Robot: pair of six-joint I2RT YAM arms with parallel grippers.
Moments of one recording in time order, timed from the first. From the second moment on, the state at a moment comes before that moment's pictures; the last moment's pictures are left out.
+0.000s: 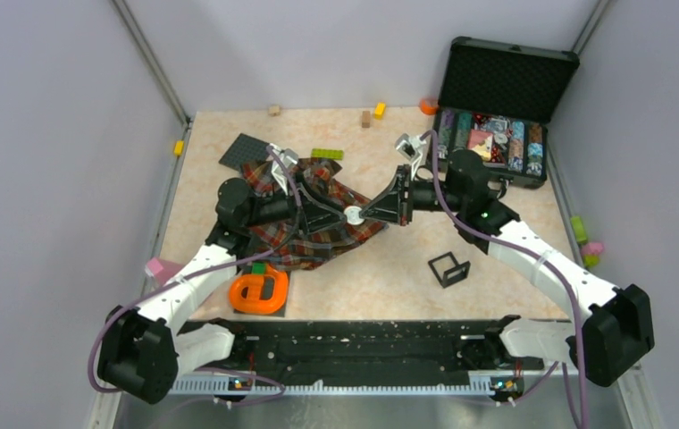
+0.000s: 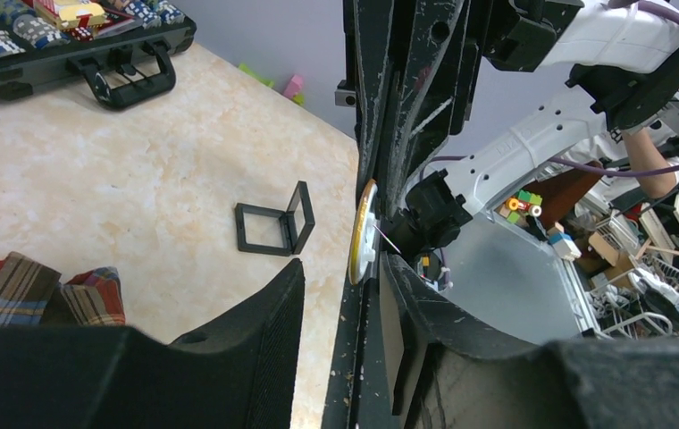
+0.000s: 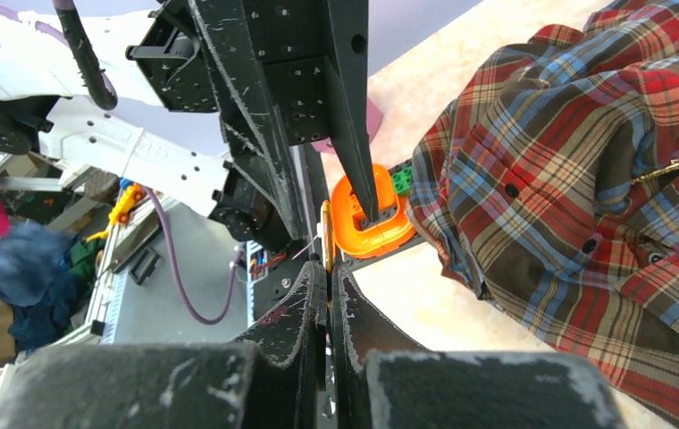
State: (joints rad) left arm -0.38 1.11 0.68 0.61 1.02 -0.68; right arm 0.57 1.19 0.95 0.12 -0.86 0.44
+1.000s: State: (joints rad) left arm -0.44 1.10 0.69 0.45 0.97 -0.54; right arm 0.61 1.21 0.96 0.06 -0.83 0.43
